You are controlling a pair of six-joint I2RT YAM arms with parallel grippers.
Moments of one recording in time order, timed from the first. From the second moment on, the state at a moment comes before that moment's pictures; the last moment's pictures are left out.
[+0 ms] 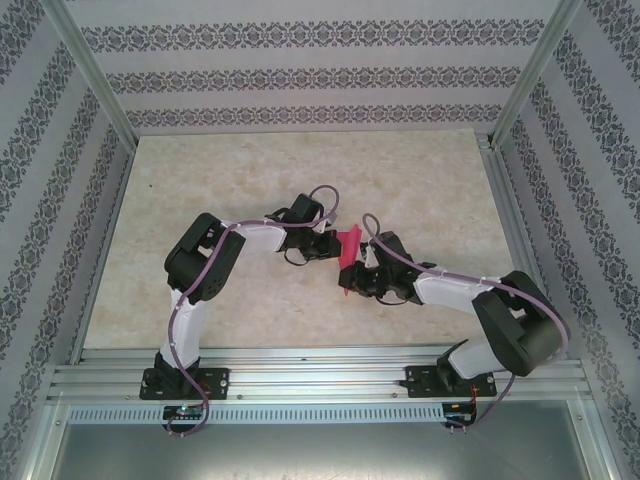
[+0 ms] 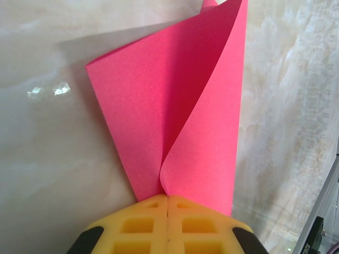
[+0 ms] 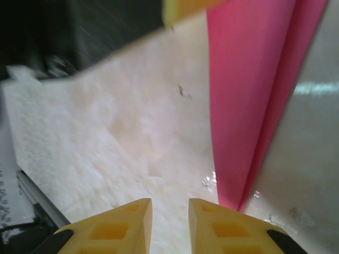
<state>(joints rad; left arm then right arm) -0.62 2.12 1.28 -0.11 0.58 -0.66 0.54 1.41 0.54 0.02 -0.46 0.81</state>
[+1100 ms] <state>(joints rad) -0.62 2.12 1.29 -0.12 0.57 -0.66 0.40 1.74 0.78 -0.01 -0.44 0.69</state>
